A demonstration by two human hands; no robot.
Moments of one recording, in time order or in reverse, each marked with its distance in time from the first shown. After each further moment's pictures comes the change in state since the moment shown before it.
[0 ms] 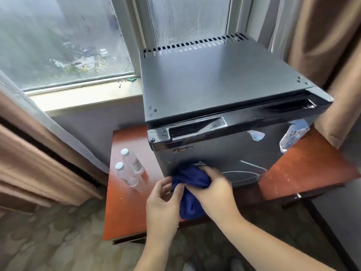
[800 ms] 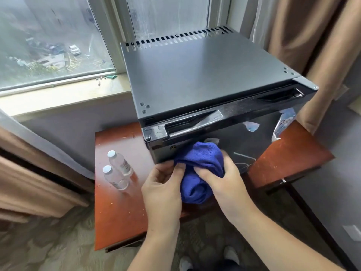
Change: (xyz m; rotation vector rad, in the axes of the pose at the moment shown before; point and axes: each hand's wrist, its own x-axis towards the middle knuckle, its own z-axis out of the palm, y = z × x) left_hand 0.020 0.031 0.010 -0.330 -0.006 -0.024; right_hand -0.002 -0.018 -0.014 0.513 0.028 0.135
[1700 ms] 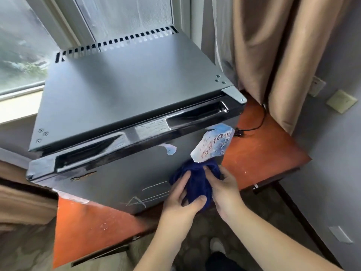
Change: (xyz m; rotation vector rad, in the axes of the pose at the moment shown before) left_hand -0.045 -0.086 0.150 0.274 -0.455 -0.352; right_hand 0.070 0.041 -0.177 0.152 0.271 0.347
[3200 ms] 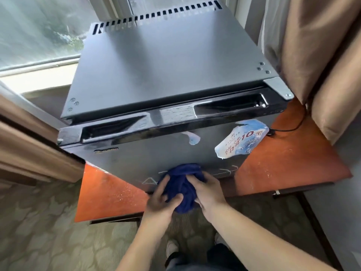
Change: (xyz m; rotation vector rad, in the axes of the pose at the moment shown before) left_hand -0.008 -0.033 -0.052 -0.074 0.320 -0.115; right_hand 0.002 0.046 0.048 -0.148 -0.205 0.247
